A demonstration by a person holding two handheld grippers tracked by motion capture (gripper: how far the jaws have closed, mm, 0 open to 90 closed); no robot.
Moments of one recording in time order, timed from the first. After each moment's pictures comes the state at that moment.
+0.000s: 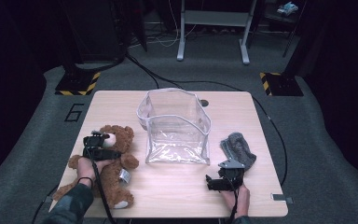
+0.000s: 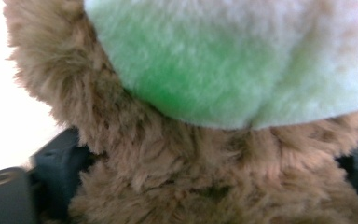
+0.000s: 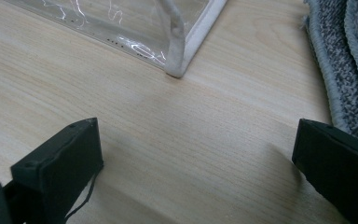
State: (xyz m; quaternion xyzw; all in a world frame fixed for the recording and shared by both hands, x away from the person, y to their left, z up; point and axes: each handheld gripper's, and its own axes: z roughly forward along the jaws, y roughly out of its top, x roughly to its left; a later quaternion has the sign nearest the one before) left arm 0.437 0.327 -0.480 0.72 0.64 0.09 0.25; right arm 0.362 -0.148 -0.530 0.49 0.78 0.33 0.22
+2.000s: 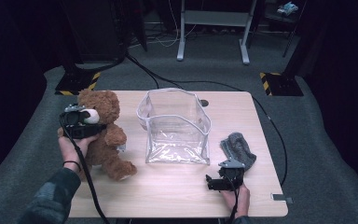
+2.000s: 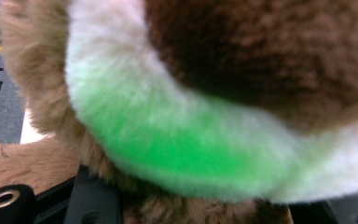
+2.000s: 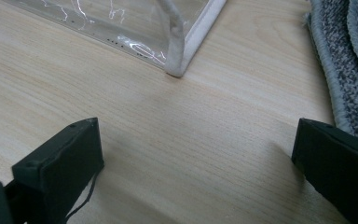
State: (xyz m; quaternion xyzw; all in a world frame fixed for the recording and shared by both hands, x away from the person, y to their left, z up) left arm 0.435 0.343 -0.363 0.68 0.58 0.21 0.38; right arm 0.363 -0.149 -0.530 0.49 0.78 0.33 0.21
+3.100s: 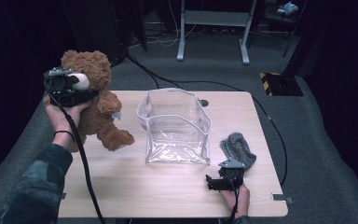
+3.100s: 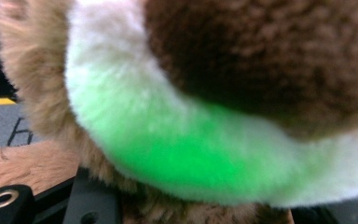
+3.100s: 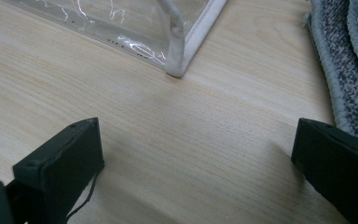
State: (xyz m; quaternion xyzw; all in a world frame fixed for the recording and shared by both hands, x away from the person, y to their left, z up) left arm 0.460 0.341 -0.263 0.65 0.57 0.28 0.42; right arm 0.363 -0.149 -0.530 0.49 0.78 0.33 0.21
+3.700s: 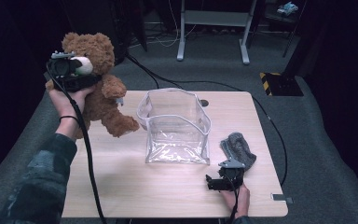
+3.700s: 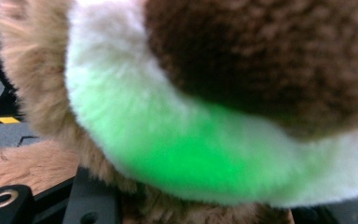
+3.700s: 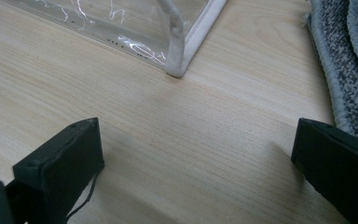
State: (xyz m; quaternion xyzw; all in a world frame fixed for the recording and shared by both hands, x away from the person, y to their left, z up) left arm 0.478 0.320 -0.228 0.64 0.56 0.30 0.43; right arm 0.363 -0.149 -0.530 0.49 0.78 0.33 0.21
